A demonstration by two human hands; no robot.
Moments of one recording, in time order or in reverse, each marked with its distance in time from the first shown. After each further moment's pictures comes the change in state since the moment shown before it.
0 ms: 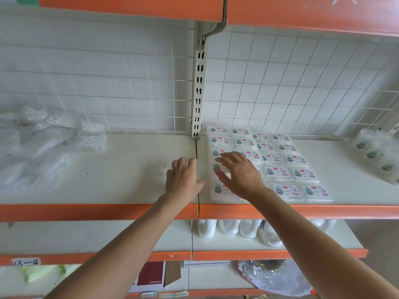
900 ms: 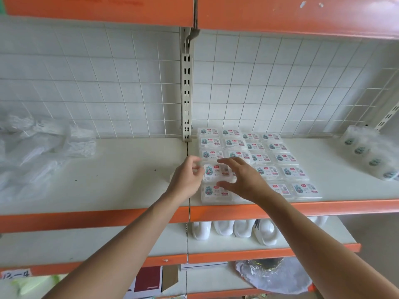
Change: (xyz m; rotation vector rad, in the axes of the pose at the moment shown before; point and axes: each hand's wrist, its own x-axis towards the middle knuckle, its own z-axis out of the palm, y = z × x) left_hand 0.009 0.026 -0.004 -0.707 -0.071 -0.082; right_hand -0.020 0.028 -0.019 0.239 -0.116 0.092
